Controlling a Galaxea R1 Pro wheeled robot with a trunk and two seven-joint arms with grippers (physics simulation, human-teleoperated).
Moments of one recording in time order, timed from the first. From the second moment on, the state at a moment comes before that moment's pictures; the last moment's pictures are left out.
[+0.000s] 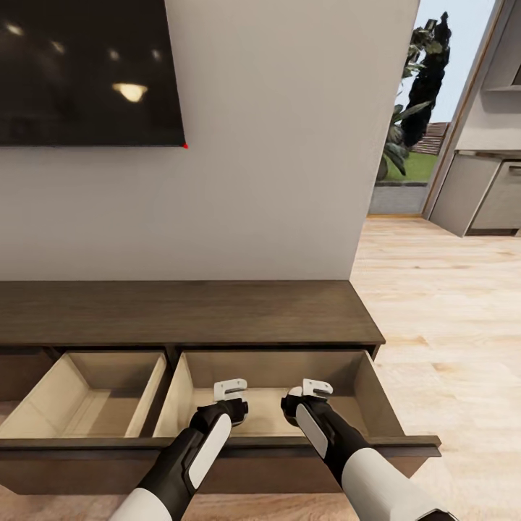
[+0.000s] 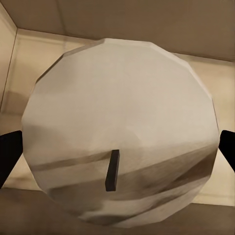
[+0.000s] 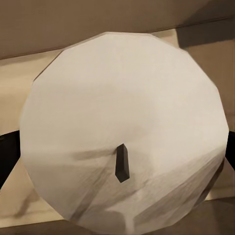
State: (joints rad) left arm -0.50 -0.17 -0.35 -0.90 0.51 0.51 0.51; right arm -0.68 0.17 0.28 -0.51 -0.46 0.37 -0.39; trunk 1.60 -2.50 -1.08
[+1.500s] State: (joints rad) left arm -0.50 -0.17 -0.35 -0.90 0.51 0.51 0.51; right arm -0.68 0.17 0.28 -0.51 -0.46 0.37 -0.39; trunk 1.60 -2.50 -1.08
